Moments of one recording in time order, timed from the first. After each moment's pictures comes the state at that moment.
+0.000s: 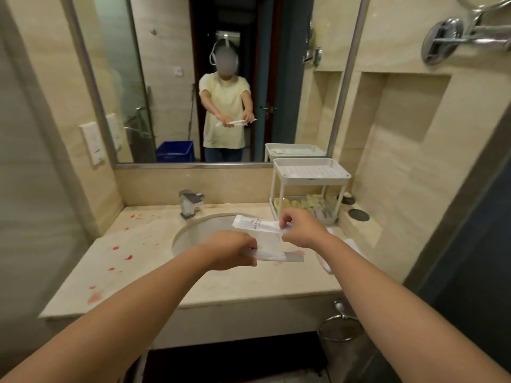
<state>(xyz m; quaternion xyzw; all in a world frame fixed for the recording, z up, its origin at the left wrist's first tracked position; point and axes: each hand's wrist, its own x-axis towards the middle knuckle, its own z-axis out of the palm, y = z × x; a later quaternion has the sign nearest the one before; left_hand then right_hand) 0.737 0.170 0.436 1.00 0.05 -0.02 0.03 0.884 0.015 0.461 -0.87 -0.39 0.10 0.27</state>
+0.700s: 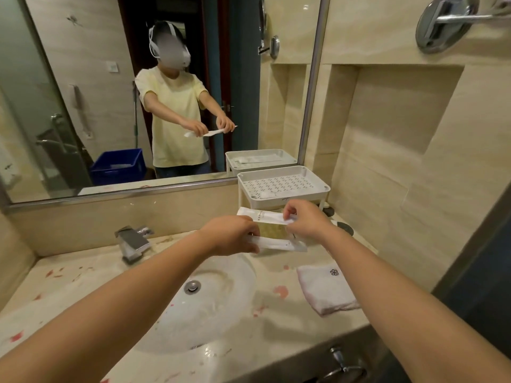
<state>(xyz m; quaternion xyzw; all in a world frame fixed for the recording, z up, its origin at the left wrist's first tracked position) 0.955 0.249 0.463 1.00 -0.05 0.01 0.03 1.075 0.066 0.469 -0.91 -0.31 0.06 0.28</state>
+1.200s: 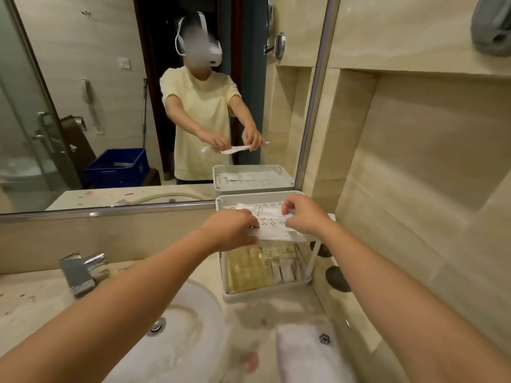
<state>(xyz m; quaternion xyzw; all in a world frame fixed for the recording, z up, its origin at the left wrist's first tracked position) 1.148 0.261 0.470 1.00 0.02 0.06 0.02 1.282 0.096 0.489 -0.89 -0.36 0.08 0.27</state>
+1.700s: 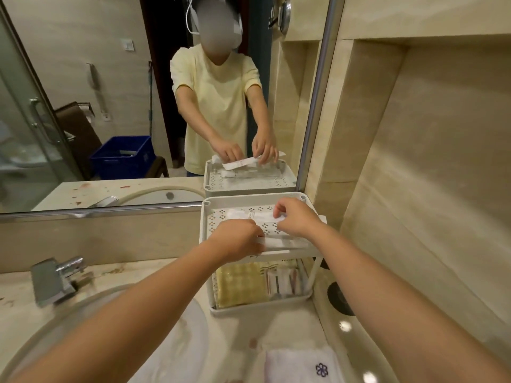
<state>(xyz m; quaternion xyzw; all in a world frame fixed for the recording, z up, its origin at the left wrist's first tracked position) 1.233 0.255 0.433 1.00 0.07 0.02 0.04 1.365 0.133 0.453 -0.88 -0.39 0.13 0.25</state>
